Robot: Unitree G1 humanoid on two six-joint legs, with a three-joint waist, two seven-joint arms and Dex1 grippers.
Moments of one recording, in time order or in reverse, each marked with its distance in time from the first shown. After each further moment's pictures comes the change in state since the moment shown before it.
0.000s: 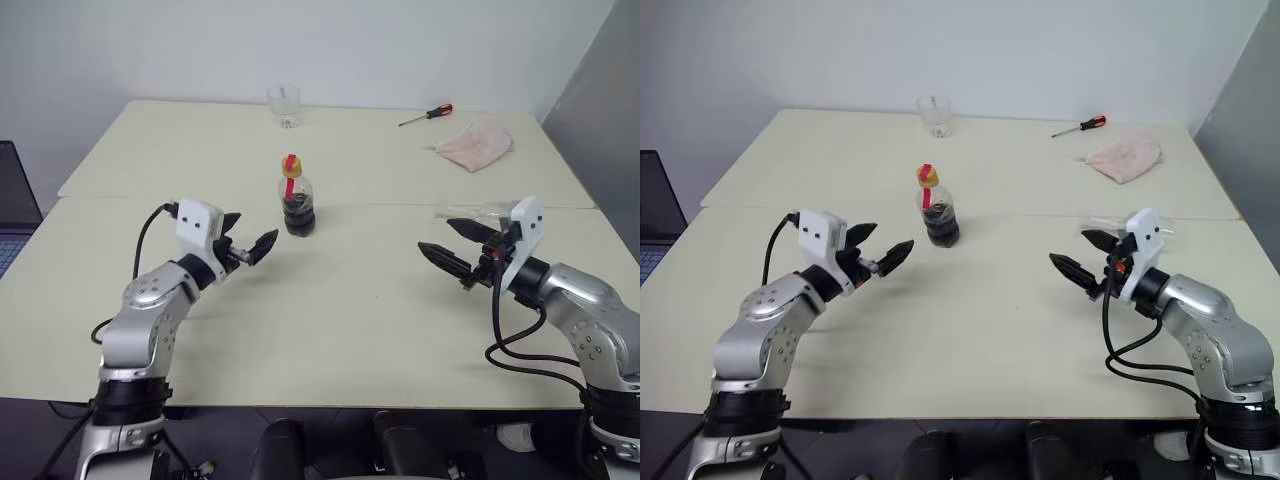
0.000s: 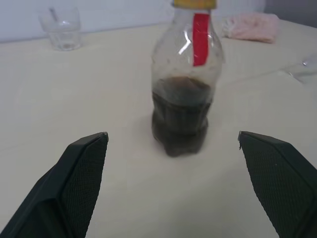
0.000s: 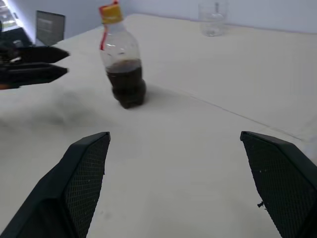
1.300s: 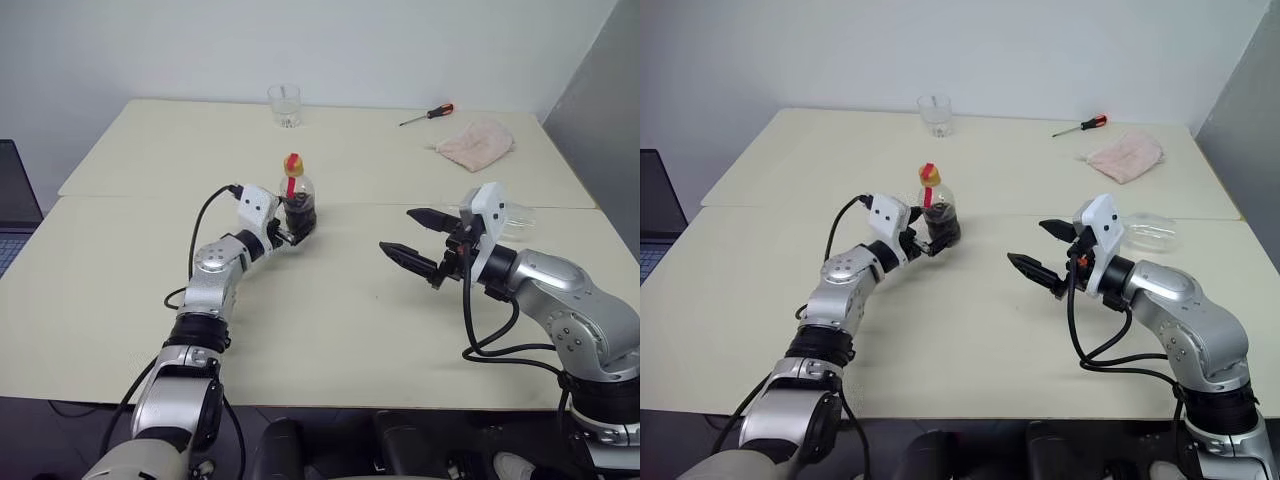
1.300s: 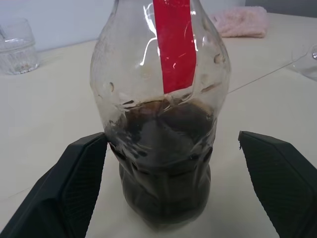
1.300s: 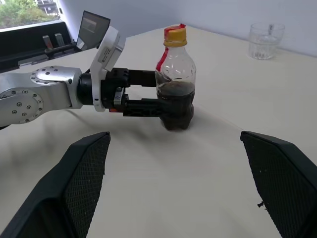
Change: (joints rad) left arm -0.314 -0.144 -0.095 0.679 0.207 -0.458 -0.066; right arm -0.091 0.034 0.090 -0.080 0.002 0.057 -0.044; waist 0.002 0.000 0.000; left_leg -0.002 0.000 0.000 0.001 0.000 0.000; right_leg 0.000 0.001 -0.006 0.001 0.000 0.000
